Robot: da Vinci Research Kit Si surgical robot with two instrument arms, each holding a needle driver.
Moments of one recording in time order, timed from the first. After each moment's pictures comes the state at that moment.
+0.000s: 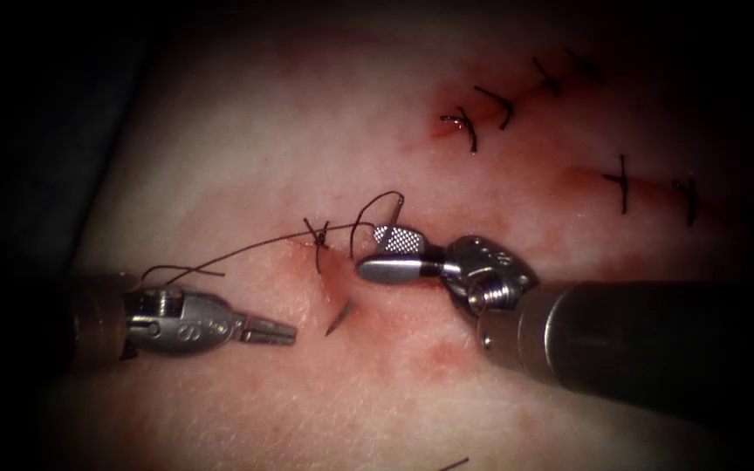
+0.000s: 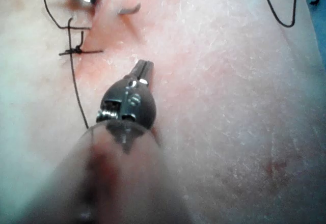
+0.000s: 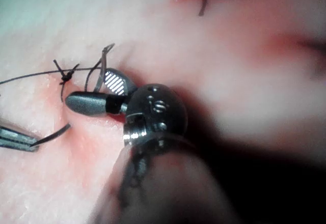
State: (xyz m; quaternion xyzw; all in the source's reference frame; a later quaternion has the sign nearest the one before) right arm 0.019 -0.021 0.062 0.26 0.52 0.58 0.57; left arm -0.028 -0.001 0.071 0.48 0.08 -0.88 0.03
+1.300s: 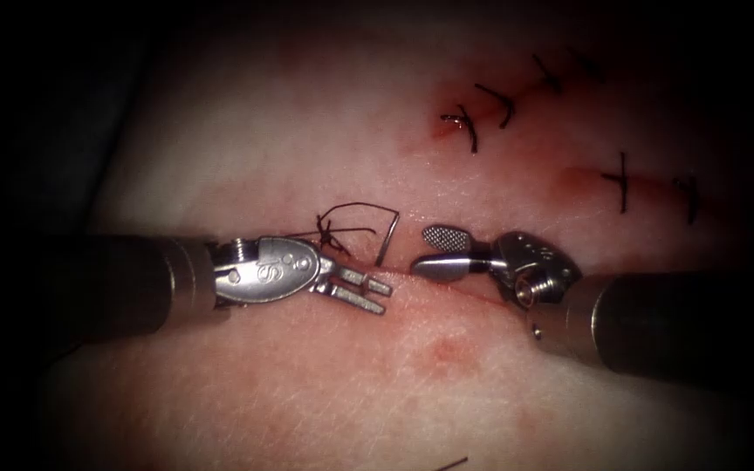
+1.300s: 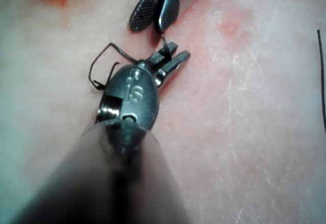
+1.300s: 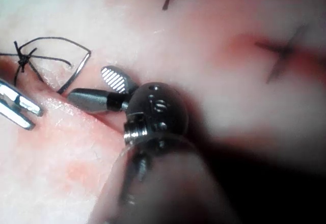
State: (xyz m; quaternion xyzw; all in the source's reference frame) right arm 0.016 -0.022 0.066 0.25 0.52 0.55 0.60; left arm -0.034 0.003 0.071 0.60 0.27 -0.75 -0.03
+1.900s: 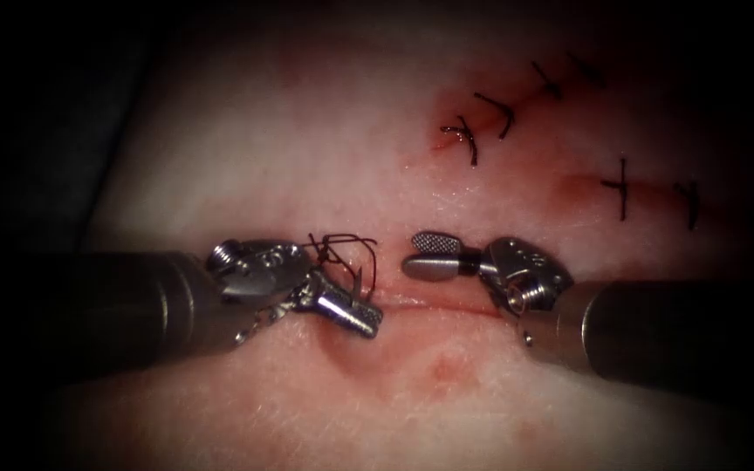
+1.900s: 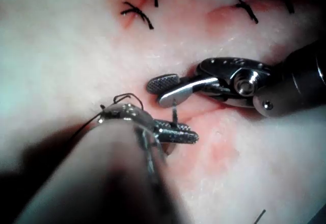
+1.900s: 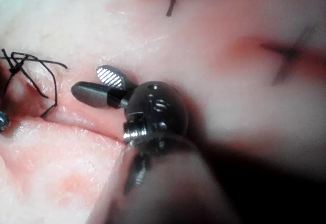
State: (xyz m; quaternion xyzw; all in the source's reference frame) right arm 0.017 -0.022 0.066 0.24 0.52 0.55 0.60; left arm -0.033 0.002 0.066 0.49 0.53 -0.61 -0.33
